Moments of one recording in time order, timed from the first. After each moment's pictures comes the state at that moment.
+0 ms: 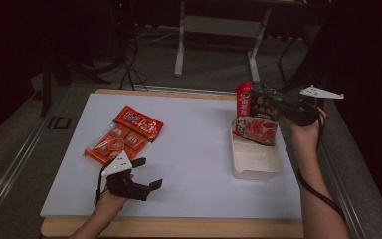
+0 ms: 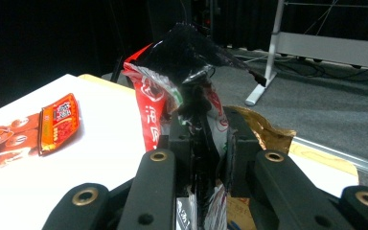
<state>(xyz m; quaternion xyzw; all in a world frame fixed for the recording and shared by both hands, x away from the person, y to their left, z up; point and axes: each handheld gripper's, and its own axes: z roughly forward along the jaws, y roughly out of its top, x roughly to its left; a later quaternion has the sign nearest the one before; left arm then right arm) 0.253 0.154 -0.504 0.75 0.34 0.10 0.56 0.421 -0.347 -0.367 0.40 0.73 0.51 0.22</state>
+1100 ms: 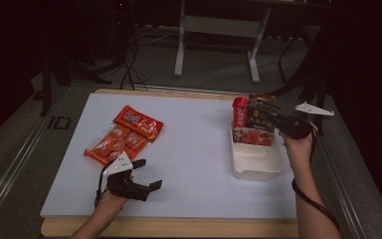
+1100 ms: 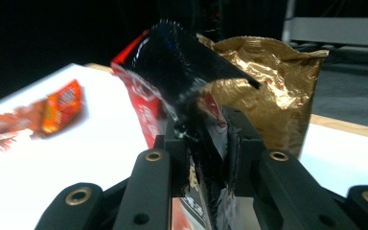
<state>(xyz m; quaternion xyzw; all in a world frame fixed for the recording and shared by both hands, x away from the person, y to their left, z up) 0.255 0.155 -0.510 0.75 0.35 0.09 0.55 0.421 -0.362 -0.428 0.40 0.72 0.53 0.19</state>
